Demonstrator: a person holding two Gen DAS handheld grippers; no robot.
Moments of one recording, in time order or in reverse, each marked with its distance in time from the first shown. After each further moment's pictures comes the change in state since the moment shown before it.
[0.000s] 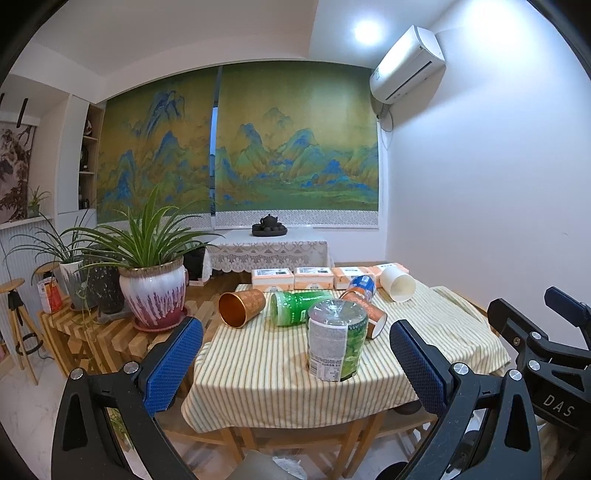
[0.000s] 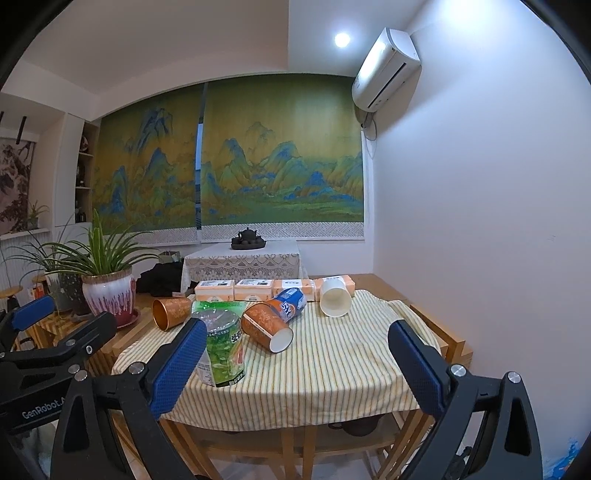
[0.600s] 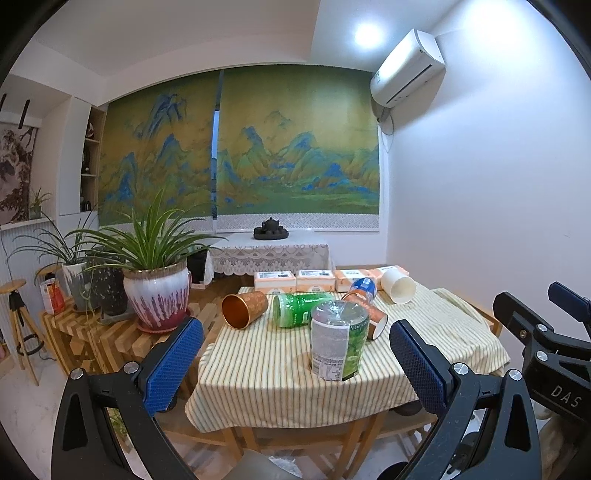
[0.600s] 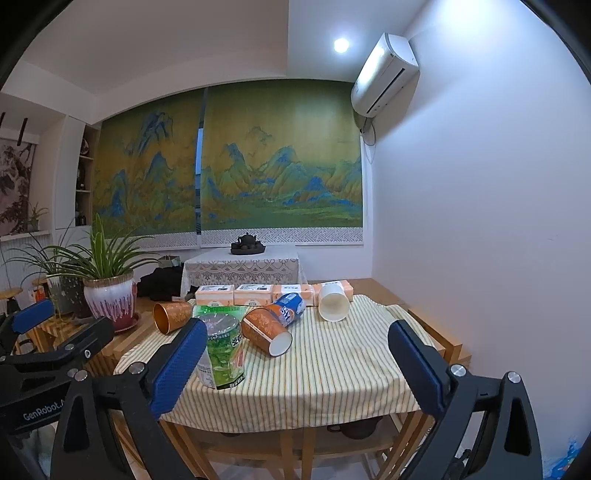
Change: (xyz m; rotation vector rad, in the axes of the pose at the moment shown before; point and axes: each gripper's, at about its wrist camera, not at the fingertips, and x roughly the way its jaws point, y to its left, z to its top) left arm -0.011 0.002 -0.001 0.002 -0.017 0.007; right arm -0.009 0.001 0.001 -0.002 -0.023 -0.001
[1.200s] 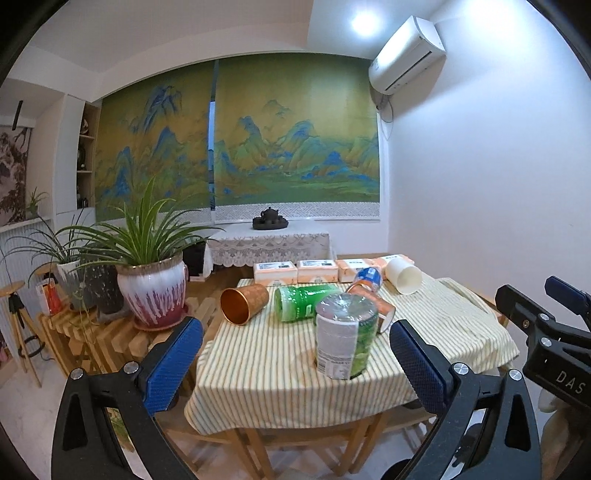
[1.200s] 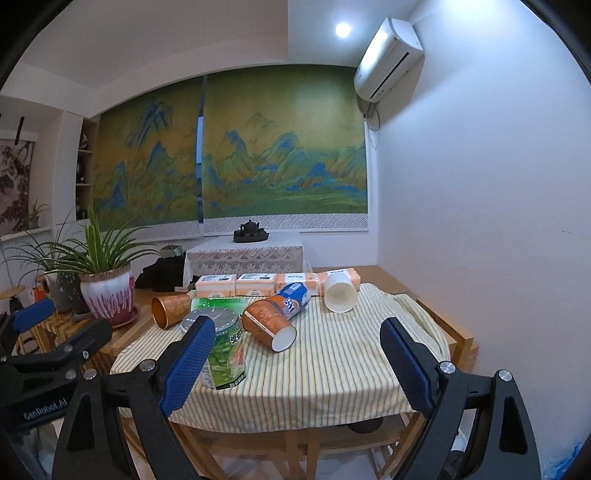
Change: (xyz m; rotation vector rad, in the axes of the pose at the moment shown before) left arm 0.029 0.004 0.000 0.017 0.046 -0.003; right arm 0.029 -0.001 0.001 0.011 0.054 0.015
